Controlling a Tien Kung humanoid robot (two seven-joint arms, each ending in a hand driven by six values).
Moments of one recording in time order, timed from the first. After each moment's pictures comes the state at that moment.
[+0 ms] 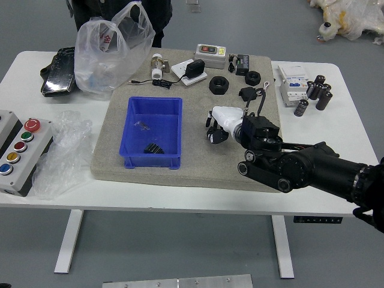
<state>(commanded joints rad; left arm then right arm) -0.19 0.18 -0.92 -0.32 1.04 0.08 0.29 1.02 -0.12 0.11 0.85 -1.39 -0.20 -0.41</state>
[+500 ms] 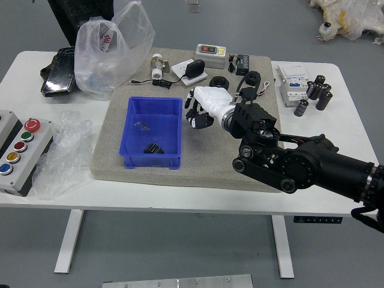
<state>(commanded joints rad) -0.18 0.18 -0.92 -0.32 1.04 0.08 0.30 1.00 -0.15 0.25 1.13 -1.53 -0.22 -0.43</state>
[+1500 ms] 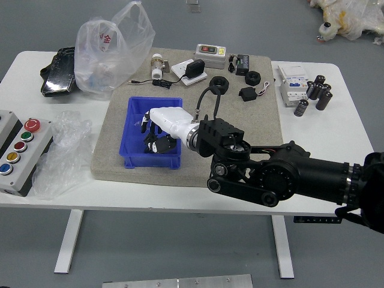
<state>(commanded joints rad) -0.18 0.18 -0.88 -0.32 1.00 0.07 0.28 1.06 -0.06 0.11 1.14 -1.42 -0.22 -0.40</state>
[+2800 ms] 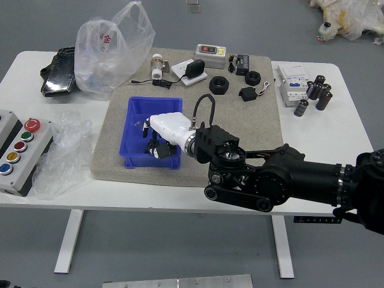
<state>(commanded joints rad) -0.20 0.18 -0.92 -0.32 1.04 0.06 0.30 1.07 -0.03 0.03 1.11 -1.45 -0.25 -0.41</state>
